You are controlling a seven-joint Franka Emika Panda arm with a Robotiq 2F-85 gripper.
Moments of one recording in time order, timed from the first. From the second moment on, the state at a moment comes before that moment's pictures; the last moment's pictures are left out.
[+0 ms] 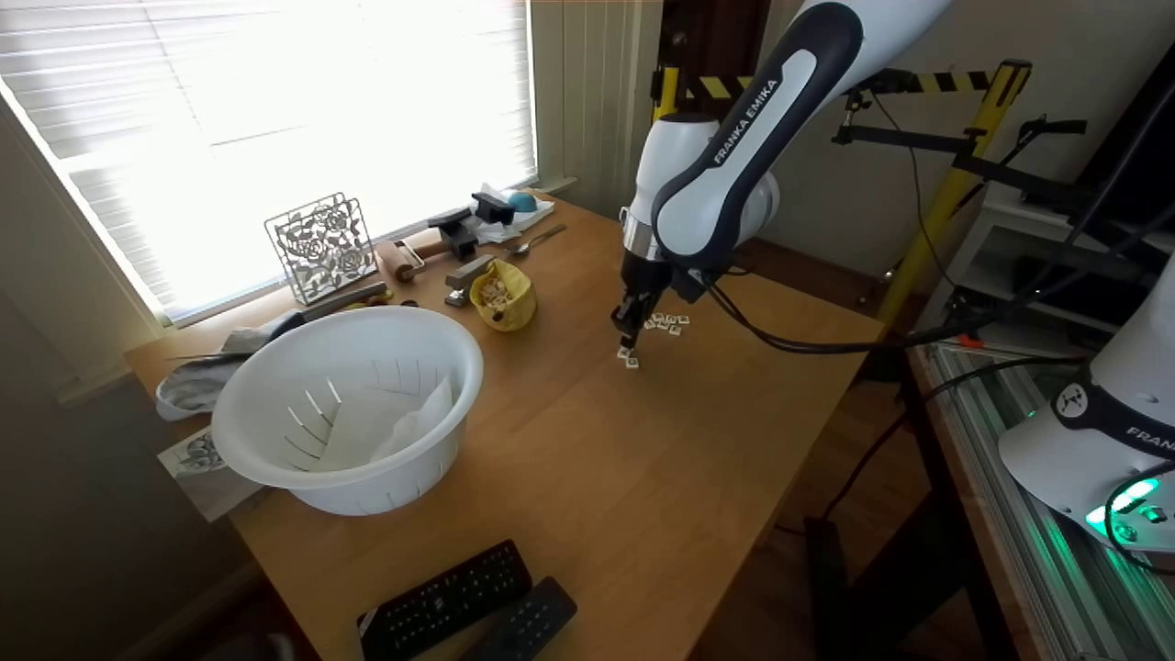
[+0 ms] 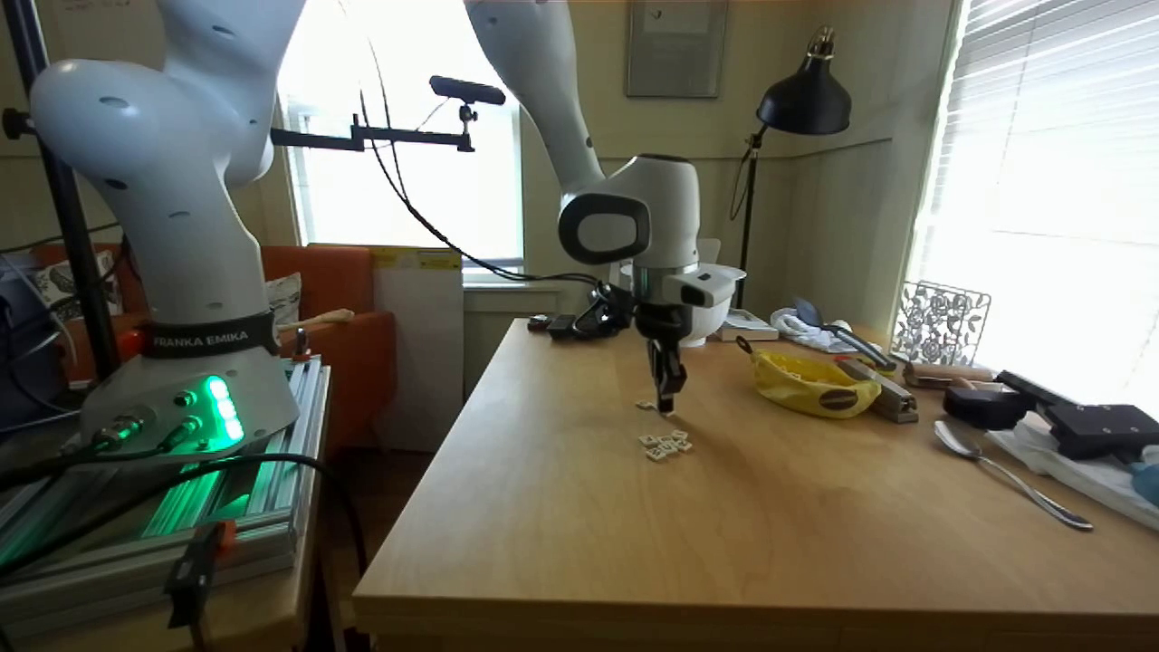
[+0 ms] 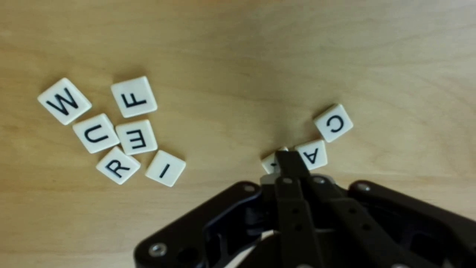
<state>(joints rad) -0.28 0.53 0.04 -2.21 0.19 2.85 -0.08</state>
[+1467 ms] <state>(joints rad) -0.34 0.49 0.12 -2.22 0.21 2.84 -0.26</state>
